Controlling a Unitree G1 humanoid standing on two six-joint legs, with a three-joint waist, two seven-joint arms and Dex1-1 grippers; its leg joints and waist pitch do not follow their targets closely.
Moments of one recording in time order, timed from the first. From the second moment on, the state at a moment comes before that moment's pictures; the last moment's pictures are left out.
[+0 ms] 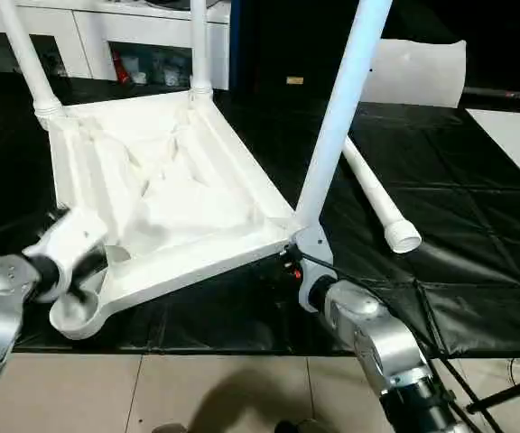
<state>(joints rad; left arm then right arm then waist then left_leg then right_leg) -0.17 0.78 -0.01 -0.06 0.12 0.67 -0.81 -0.28 -0.02 0.21 0.21 0.06 0.43 0.37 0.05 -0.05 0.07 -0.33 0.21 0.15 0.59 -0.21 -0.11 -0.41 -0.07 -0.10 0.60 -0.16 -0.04</state>
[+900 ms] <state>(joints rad) -0.42 0.43 -0.17 0.06 -0.11 0.77 -0.86 -0.41 -0.05 0.14 0.44 0.02 0.30 0.34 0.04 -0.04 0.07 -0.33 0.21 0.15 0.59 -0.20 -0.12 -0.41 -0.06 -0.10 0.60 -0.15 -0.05</state>
